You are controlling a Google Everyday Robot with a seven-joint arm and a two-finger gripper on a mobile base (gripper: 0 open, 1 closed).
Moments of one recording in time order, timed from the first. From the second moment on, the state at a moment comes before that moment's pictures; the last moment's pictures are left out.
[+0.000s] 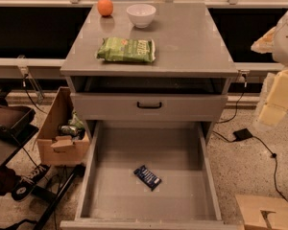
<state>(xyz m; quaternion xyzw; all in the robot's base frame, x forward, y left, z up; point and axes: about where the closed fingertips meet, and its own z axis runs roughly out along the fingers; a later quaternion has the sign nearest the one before) 0.438 -0.217 0.976 -0.60 0.78 -0.03 0.16</state>
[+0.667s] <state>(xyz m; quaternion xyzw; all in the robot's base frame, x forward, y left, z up) 0.438 -0.216 0.977 -0.60 0.78 -0.04 0.16</state>
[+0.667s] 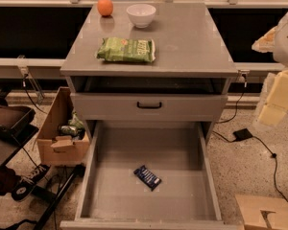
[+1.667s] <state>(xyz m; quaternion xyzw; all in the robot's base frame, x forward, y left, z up) 0.422 -0.145 0.843 -0.57 0.80 -0.05 0.17</state>
